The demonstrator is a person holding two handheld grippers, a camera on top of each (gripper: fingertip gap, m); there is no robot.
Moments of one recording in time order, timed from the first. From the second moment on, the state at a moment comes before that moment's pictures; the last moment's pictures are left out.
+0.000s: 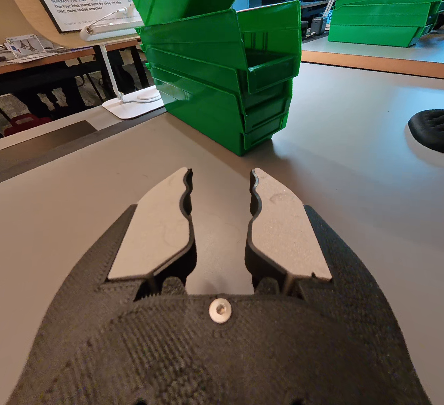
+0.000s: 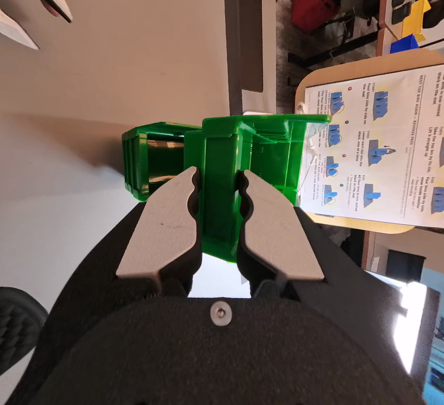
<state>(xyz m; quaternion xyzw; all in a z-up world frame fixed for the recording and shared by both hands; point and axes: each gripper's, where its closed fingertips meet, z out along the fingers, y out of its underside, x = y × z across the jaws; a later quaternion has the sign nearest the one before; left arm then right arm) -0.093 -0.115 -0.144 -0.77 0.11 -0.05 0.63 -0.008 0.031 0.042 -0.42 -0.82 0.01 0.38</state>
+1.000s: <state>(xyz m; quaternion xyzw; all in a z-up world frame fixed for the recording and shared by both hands) -0.090 -0.115 -0.146 -0.77 0.12 -0.05 0.62 0.009 0.006 -0.107 -0.45 -0.84 -0.13 0.26</state>
